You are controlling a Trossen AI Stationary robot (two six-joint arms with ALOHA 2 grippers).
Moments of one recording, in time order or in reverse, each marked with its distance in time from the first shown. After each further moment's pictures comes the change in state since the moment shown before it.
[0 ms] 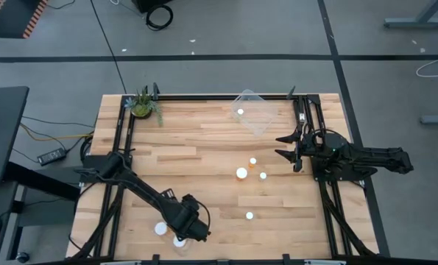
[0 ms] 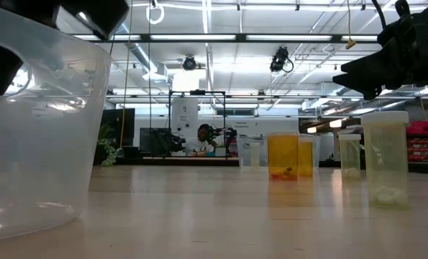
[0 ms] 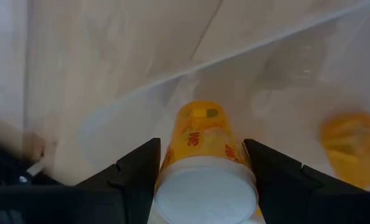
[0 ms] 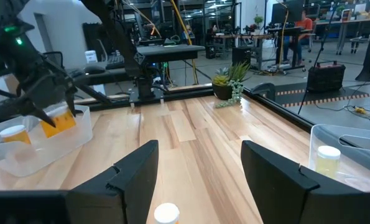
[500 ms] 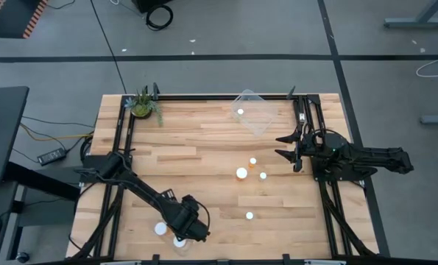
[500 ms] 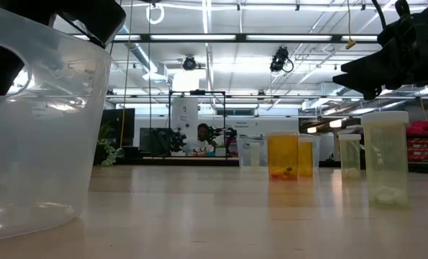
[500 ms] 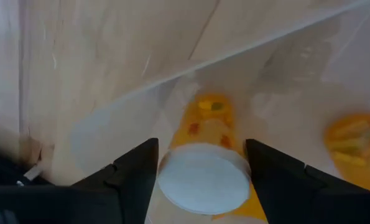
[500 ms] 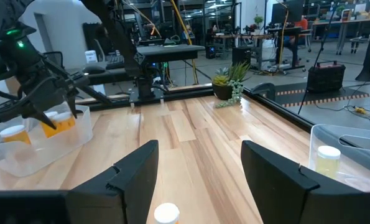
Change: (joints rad) left arm 0.002 0.000 -0.020 0.021 -0.002 0.009; right arm 0.000 0.000 0.000 0.000 0.000 0.000
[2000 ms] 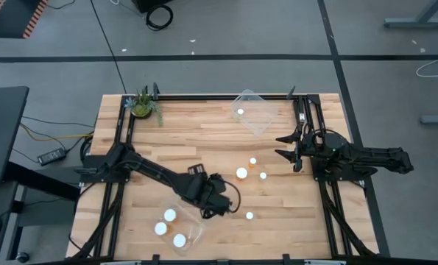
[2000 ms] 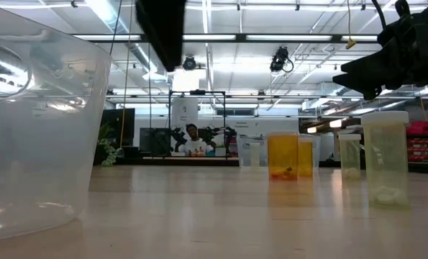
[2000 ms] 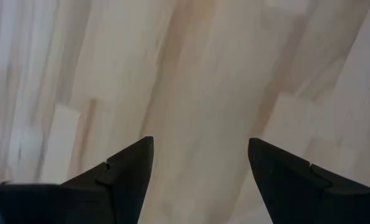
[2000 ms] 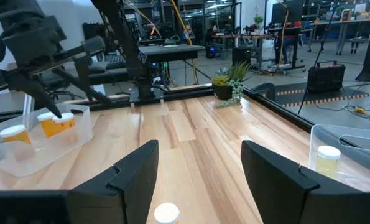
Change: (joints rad) left arm 0.206 -0.002 0.280 0.051 -0.369 0.410; right arm 0.000 0.000 0.000 0.000 0.000 0.000
